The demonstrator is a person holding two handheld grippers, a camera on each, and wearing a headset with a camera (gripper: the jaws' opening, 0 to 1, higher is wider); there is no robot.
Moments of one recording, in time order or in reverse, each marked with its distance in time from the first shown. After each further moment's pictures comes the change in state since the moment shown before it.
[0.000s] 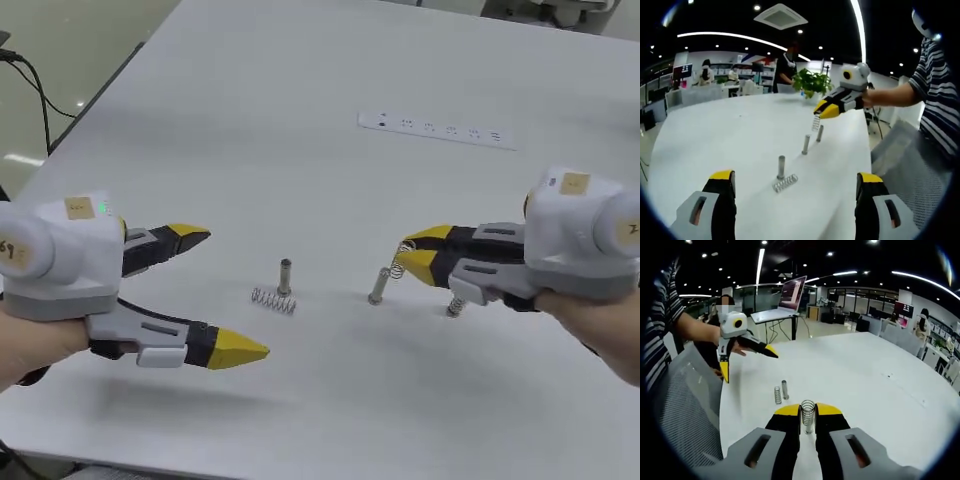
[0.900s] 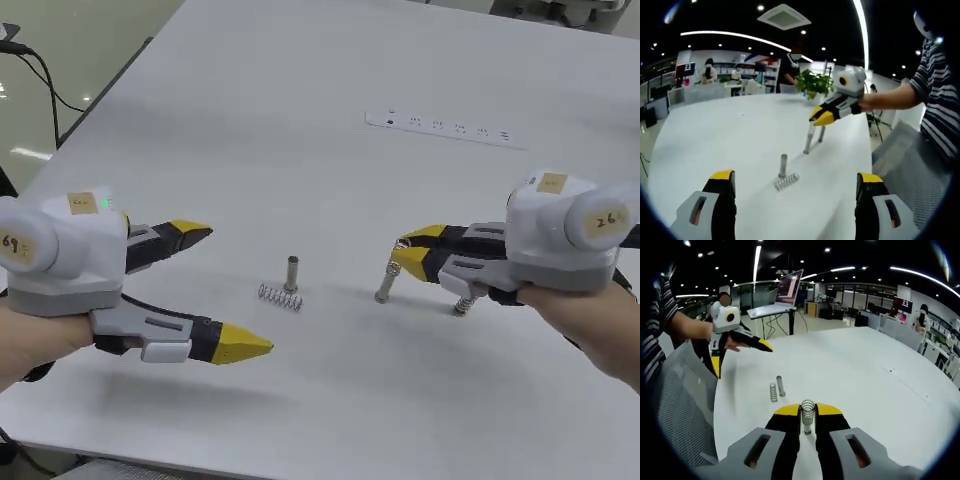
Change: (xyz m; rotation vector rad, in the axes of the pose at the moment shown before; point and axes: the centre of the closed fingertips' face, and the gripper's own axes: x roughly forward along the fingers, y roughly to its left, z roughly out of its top) left arm -0.004 0.004 -0.002 -0.019 -0.004 0.015; right arm 0.019 -0.002 -0.015 0.019 0.037 -0.003
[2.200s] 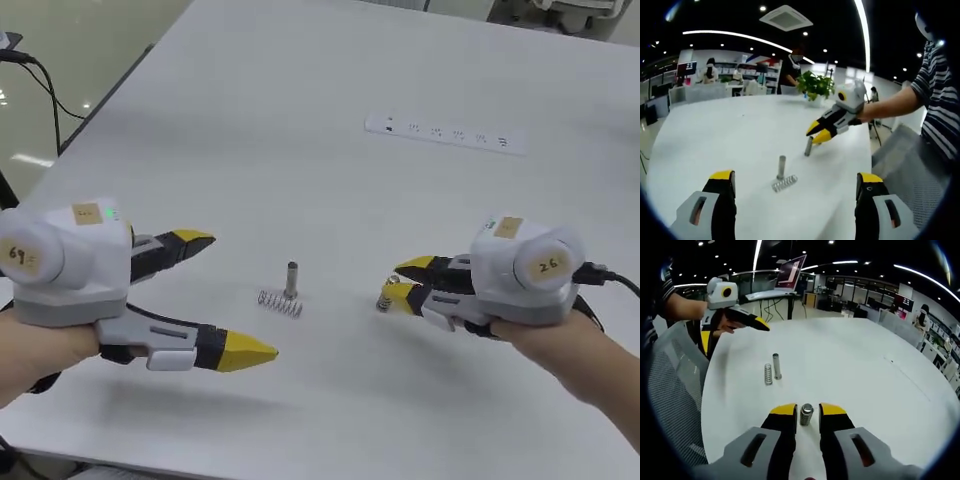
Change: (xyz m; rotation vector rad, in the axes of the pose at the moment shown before) left arm 0.003 -0.003 0.003 -0.020 -0.017 0.006; right arm 0.014 0.003 -0.035 -0.045 0.072 -0.044
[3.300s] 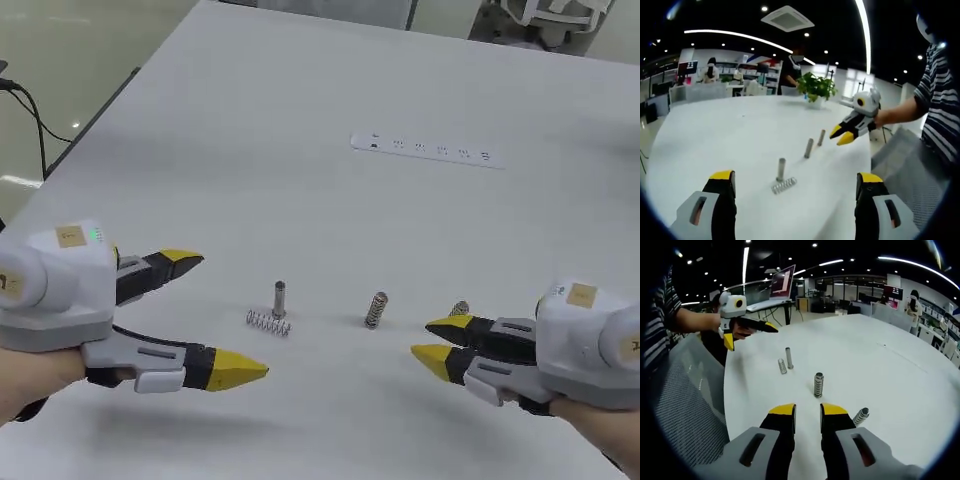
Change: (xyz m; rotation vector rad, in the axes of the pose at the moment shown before) left arm 0.001 -0.001 0.004 -0.015 -0.006 -0.003; right arm -0.055 0.022 -0.031 0.143 -0.031 0.008
